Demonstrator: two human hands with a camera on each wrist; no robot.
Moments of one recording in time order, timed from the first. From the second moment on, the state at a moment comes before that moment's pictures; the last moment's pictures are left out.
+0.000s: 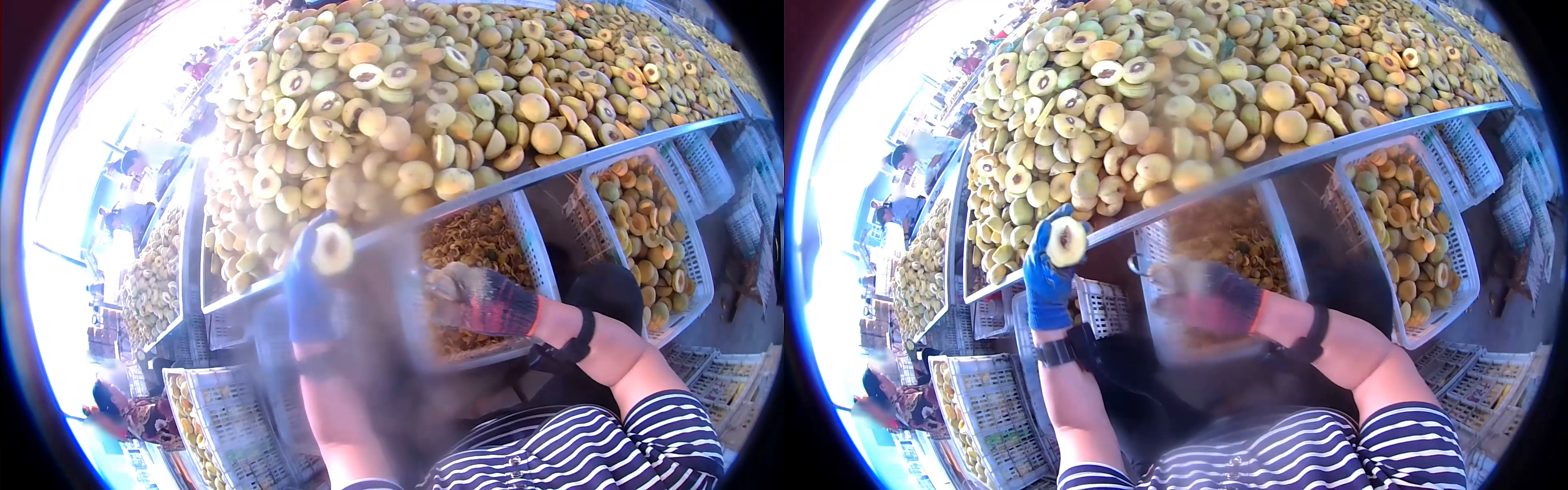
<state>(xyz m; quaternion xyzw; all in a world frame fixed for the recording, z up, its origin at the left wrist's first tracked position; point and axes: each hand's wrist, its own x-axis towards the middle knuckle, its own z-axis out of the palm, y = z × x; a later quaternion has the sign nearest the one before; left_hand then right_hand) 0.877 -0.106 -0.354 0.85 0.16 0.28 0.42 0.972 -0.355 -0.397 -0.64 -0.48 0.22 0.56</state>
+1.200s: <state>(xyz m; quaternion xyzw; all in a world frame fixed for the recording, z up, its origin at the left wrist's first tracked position) 0.910 -0.244 -0.367 0.68 0.18 0.28 0.65 0.964 -0.349 -0.454 -0.37 -0.32 0.46 0.74</state>
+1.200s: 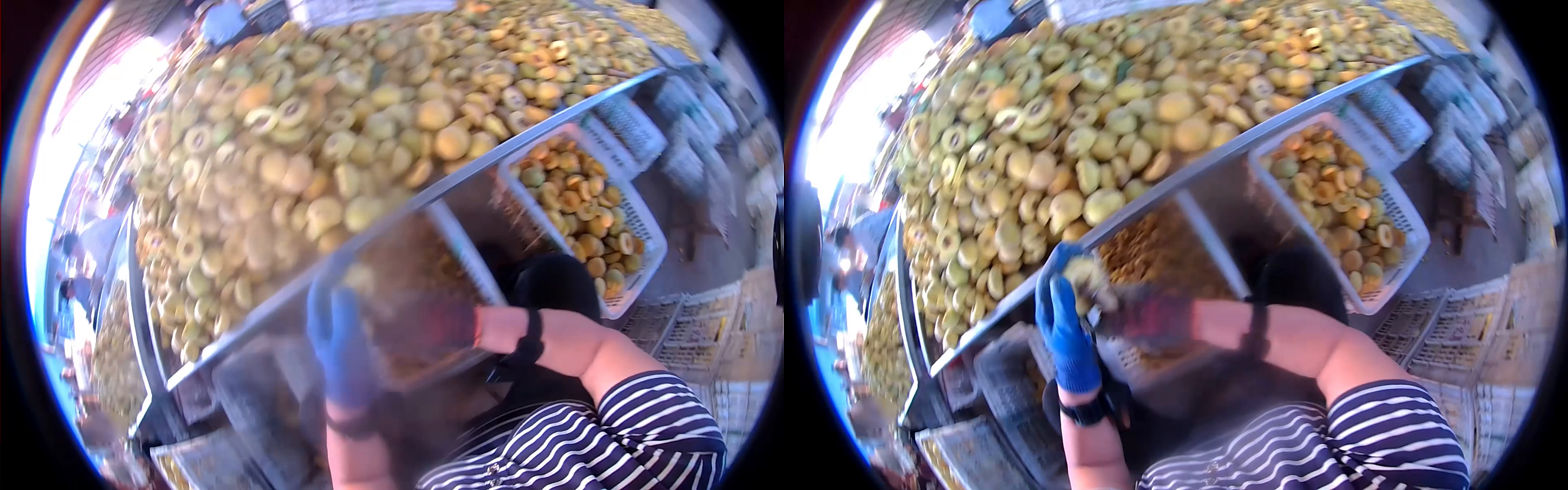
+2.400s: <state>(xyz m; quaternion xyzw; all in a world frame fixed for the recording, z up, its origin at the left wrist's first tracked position) 0.929 -0.219 -0.406 0.58 0.14 0.19 0.78 0.964 -0.358 -0.483 -0.55 -0.53 0.32 0.57</state>
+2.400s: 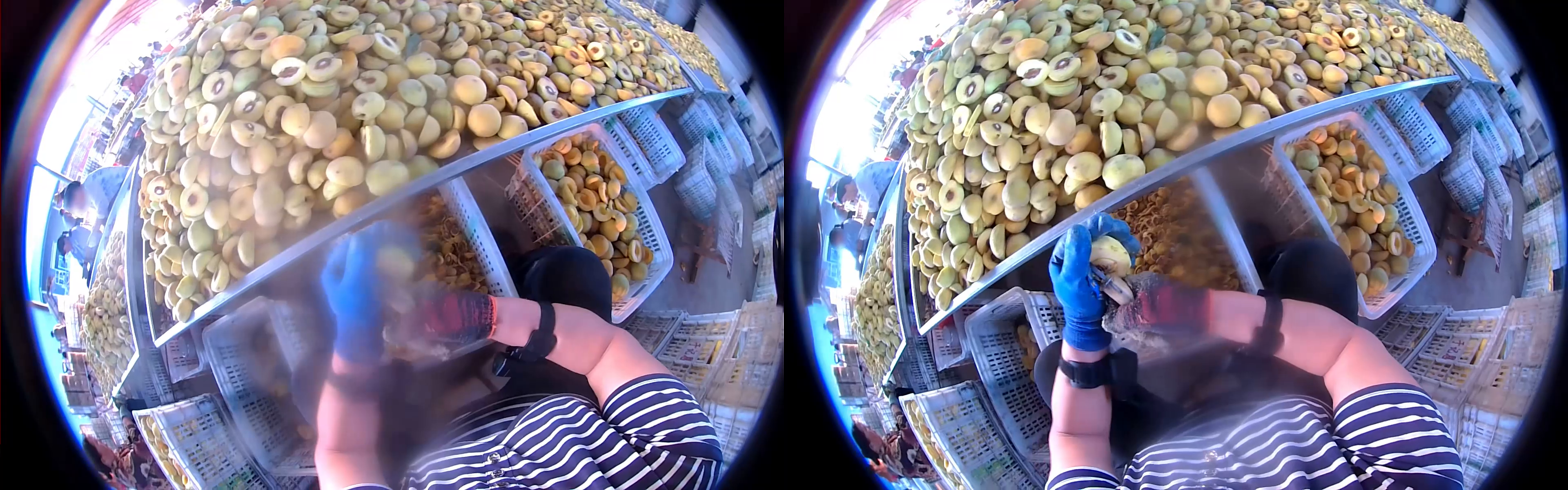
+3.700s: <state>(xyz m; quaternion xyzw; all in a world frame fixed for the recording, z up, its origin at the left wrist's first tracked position) 0.755 -0.119 -0.344 0.77 0.36 0.35 0.39 0.989 -0.411 -0.453 -0.38 -0.35 0.61 0.59</state>
